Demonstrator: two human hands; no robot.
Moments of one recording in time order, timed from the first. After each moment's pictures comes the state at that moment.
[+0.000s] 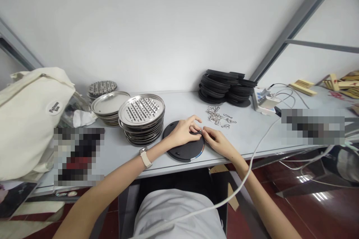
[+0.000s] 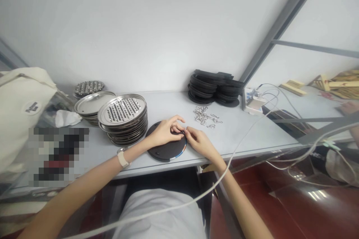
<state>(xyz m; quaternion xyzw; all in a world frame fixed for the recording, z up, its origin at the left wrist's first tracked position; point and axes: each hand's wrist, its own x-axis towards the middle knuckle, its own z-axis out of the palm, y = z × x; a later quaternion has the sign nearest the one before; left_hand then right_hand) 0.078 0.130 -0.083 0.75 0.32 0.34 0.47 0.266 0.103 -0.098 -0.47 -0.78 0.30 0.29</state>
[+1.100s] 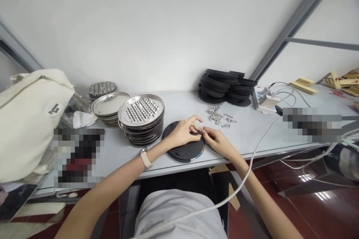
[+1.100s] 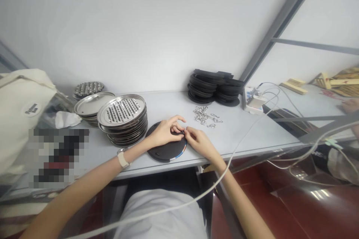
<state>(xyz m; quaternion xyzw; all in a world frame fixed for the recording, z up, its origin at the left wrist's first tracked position) 0.078 0.128 -0.079 0.75 0.32 0.34 0.46 0.264 0.101 -0.096 -0.48 -0.77 0.29 0.30</state>
